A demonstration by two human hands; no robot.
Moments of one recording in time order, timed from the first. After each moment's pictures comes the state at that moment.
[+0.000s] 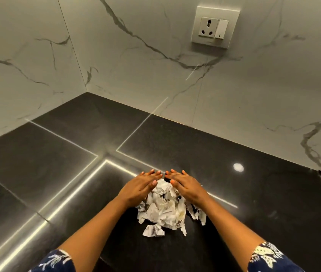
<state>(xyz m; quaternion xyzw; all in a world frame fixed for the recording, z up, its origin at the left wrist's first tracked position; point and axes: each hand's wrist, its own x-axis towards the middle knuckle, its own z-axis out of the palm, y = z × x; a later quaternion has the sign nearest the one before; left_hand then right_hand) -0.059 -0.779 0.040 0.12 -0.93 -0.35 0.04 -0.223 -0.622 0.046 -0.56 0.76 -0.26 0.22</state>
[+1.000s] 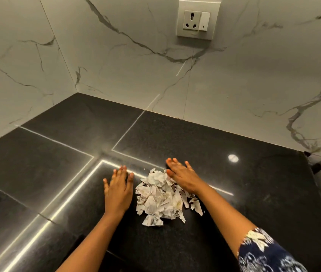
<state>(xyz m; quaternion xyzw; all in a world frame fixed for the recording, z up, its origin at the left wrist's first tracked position) -0.017 -0.755 0.031 0.42 -0.85 -0.27 0.15 -0.208 -0.616 0.062 -0.49 0.83 -0.15 0.24</state>
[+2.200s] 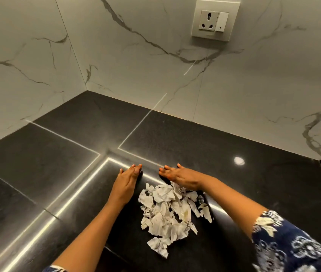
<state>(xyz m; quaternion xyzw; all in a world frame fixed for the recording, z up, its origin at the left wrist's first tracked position) -0.023 -0.789 0.041 0.30 -0.83 -0.42 0.21 -0.223 -0.647 0.071 -0.61 0.70 -0.11 0.34</state>
